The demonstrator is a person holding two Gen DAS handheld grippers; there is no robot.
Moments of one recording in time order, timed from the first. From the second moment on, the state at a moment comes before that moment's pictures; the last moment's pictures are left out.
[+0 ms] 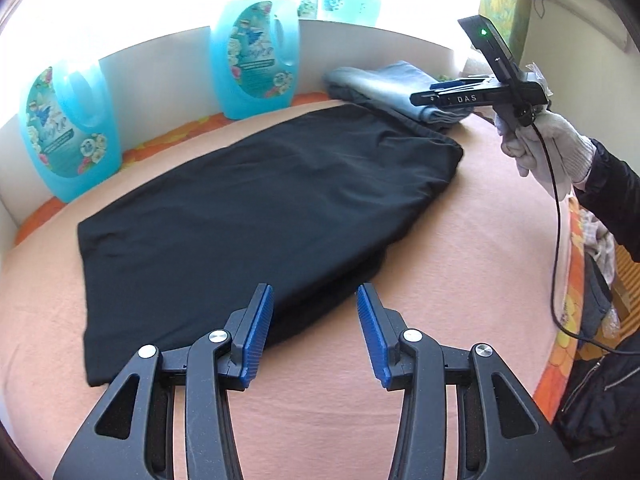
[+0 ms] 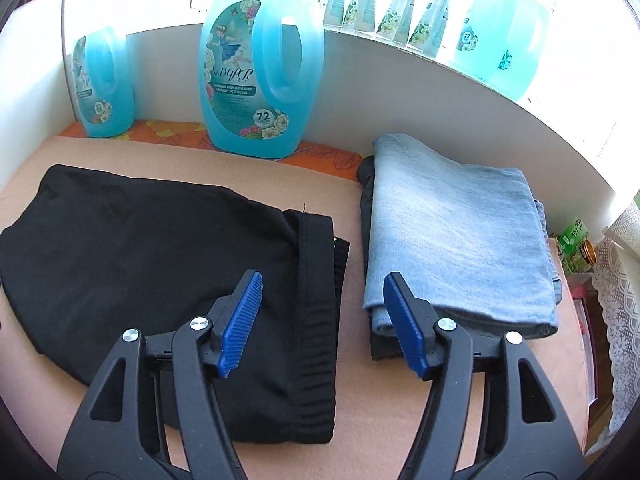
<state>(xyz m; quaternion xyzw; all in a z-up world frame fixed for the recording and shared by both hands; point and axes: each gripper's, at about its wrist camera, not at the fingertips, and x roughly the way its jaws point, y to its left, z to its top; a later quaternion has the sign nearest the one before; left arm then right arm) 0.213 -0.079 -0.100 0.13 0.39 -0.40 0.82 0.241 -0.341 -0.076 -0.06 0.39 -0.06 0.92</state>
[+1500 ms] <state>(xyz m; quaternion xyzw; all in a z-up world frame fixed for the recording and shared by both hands) 0.196 -0.129 -0.136 0.16 0.42 -0.43 0.78 0.212 -0.385 -0.147 0.23 0.42 -0.06 0.88</state>
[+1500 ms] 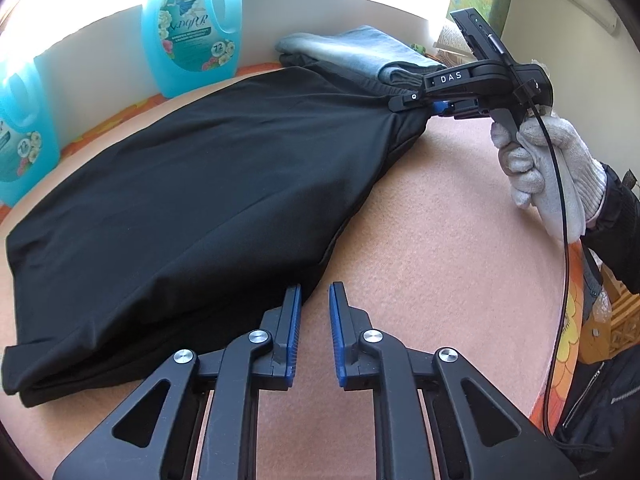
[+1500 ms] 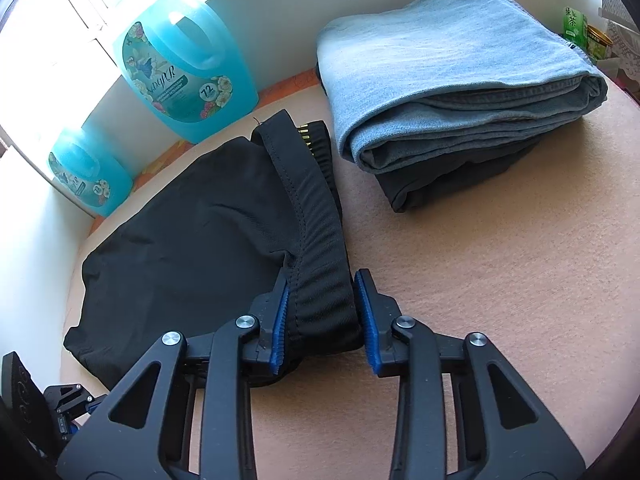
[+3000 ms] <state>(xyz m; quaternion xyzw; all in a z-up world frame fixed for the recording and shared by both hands) 0.245 -0.230 -0.059 0.16 0.35 -0.46 0.80 0.217 -0.424 -0.085 0.22 0.36 0.04 0.91</state>
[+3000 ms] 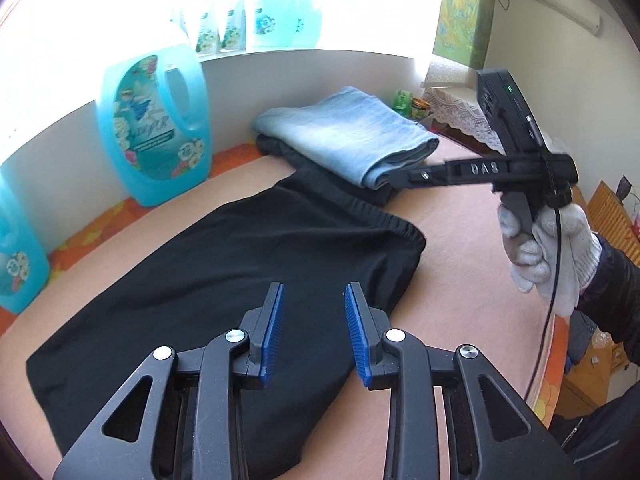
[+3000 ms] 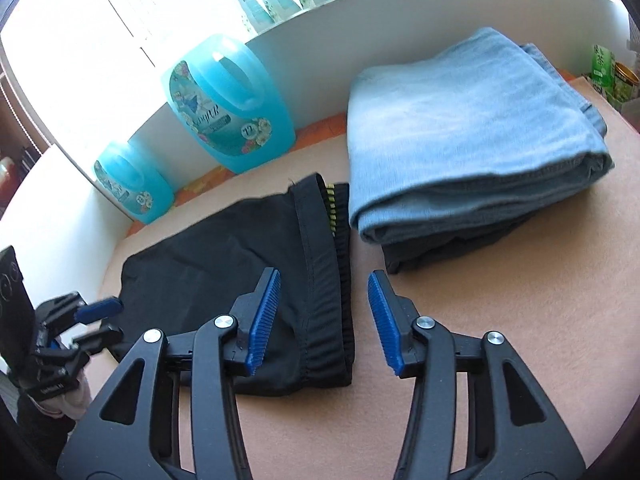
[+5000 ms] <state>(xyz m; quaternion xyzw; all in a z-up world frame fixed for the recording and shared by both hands) 0.253 -0.338 -0.092 0.18 0.31 -0.51 0.78 0.283 -0.466 -0.104 0.32 0.49 0.12 0.80</state>
